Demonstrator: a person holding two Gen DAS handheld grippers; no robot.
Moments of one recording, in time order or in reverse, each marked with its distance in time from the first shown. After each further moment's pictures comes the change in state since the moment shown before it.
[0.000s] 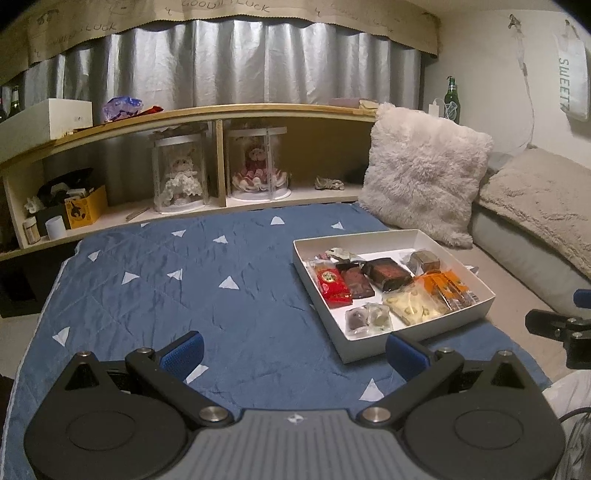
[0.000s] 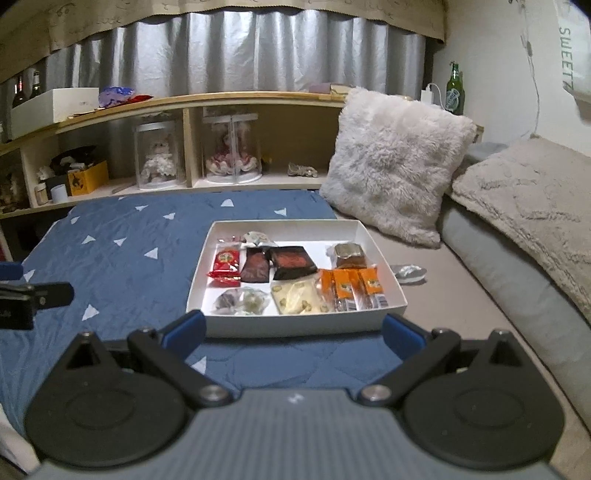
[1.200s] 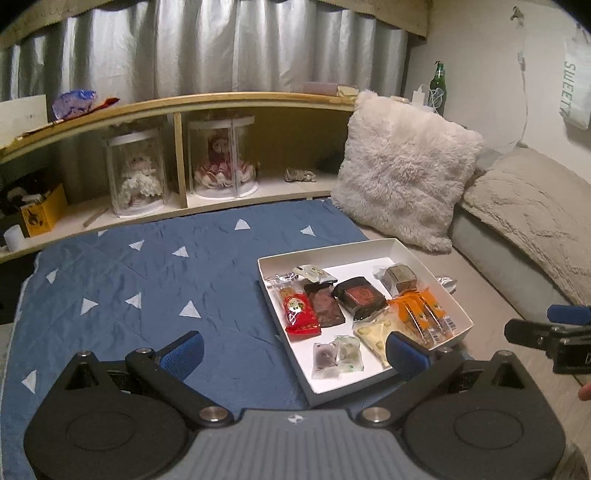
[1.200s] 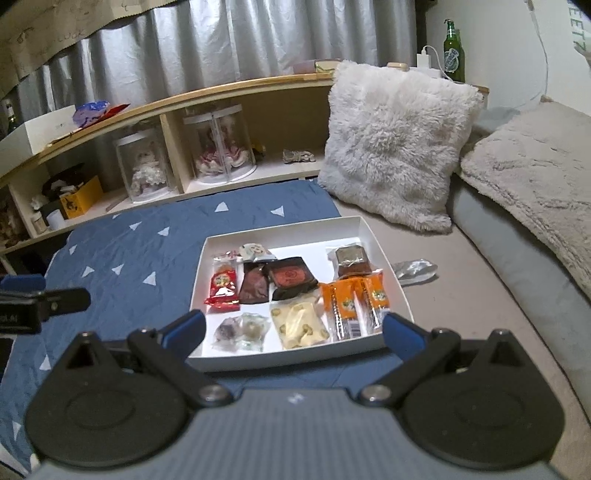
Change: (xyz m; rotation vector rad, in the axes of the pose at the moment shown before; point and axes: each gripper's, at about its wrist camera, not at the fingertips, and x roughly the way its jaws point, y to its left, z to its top) left arm 0.042 -0.014 0.091 0.007 0.109 -0.102; right arm 0.031 -0.036 0.077 0.123 0.115 0.058
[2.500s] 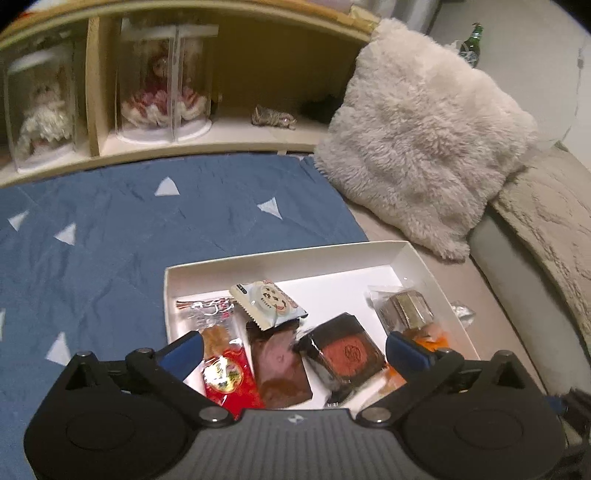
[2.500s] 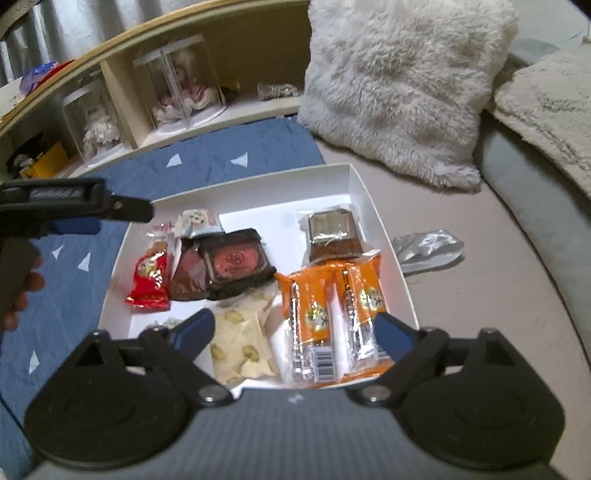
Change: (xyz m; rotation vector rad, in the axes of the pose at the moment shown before) left arm 0.235 -0.021 0.077 -0.110 0.192 -0.133; right arm 0.183 -0.069 0.033 0.018 0.193 0.017
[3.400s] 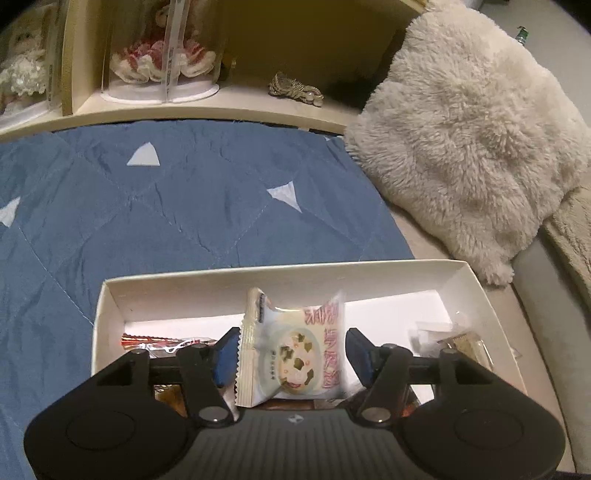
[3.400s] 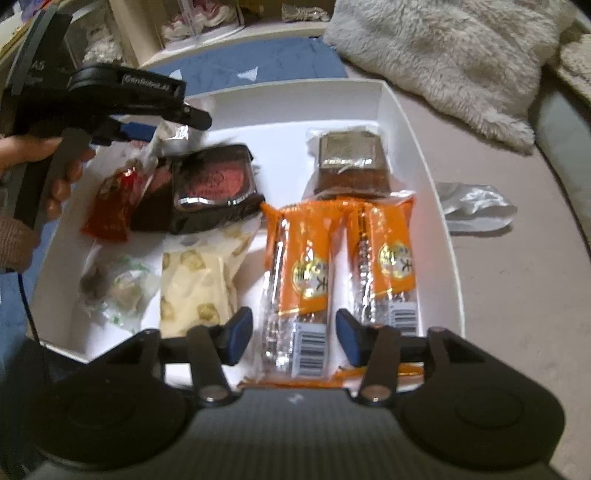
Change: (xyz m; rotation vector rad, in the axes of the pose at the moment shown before) left arm 0.123 0.027 0.018 -0.096 0.013 -0.004; right arm 0.089 -0.016 -0.006 -0.116 0.200 0.051
